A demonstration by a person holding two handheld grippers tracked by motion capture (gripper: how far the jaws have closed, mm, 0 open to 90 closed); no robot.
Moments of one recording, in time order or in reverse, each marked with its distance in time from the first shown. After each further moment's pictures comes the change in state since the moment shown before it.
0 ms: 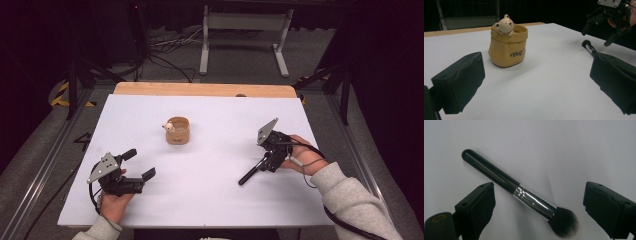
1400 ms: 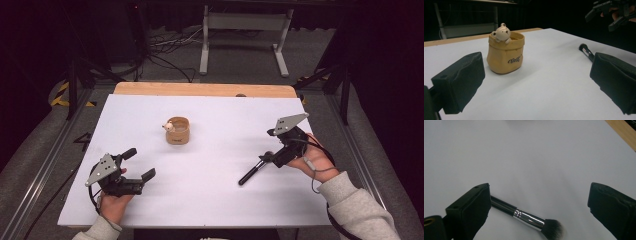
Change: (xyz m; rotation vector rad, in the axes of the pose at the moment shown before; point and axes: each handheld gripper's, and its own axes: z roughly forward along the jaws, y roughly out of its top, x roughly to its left) left arm -0.003 0.001 -0.002 -0.041 -0.016 0.029; right arm 0.013 -0.013 -0.050 -0.313 -0.130 0.131
